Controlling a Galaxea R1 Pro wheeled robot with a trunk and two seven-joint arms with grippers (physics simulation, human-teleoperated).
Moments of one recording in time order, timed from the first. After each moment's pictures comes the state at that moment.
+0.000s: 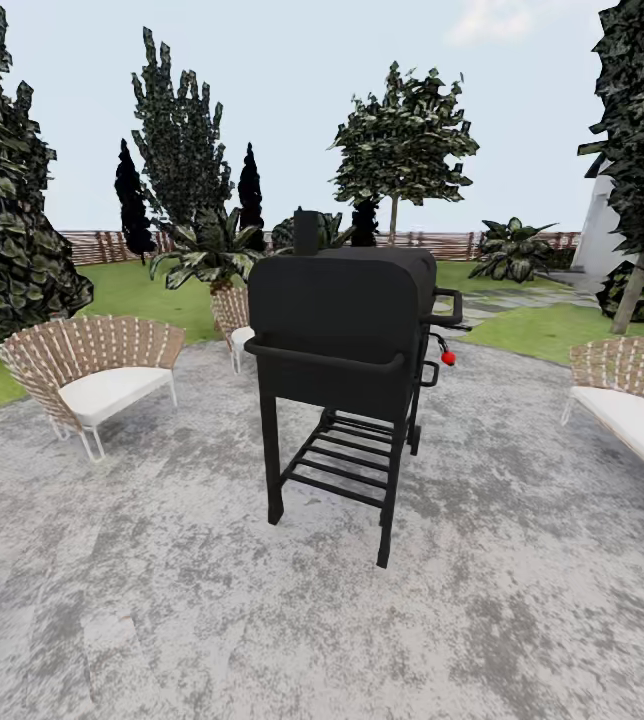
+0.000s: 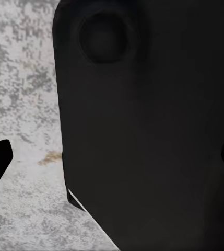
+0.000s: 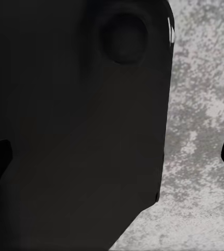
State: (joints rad) left arm 0.00 0.00 0.00 0.00 0.00 0.00 0.00; right arm 0.00 0.00 0.00 0.00 0.00 0.00 0.00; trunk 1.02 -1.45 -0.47
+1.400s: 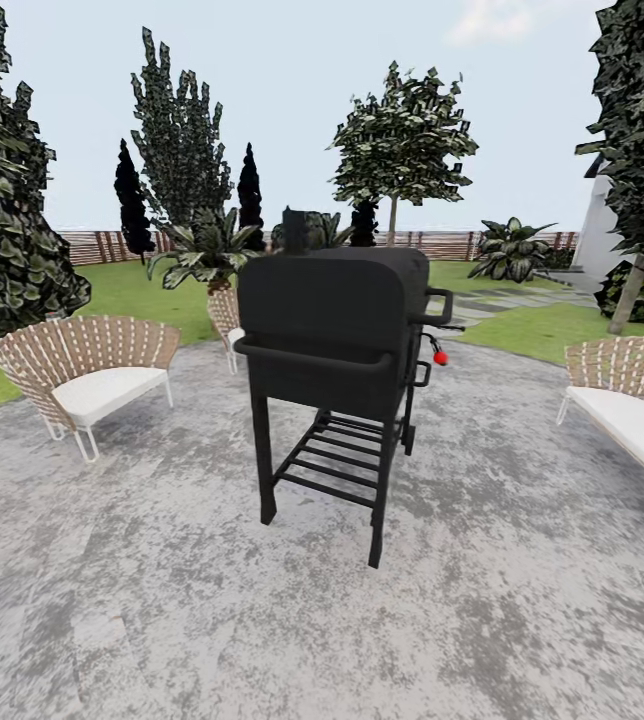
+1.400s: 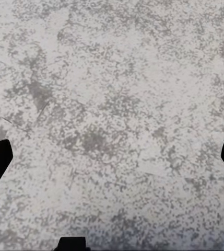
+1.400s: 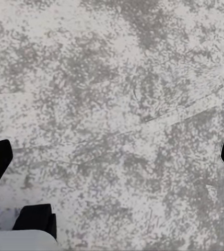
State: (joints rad) left arm 0.03 -0.05 0.00 -0.52 0.00 -0.24 -0.01; right arm -0.20 -0.16 0.00 -0.07 0.00 -0.29 -0.03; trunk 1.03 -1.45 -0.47
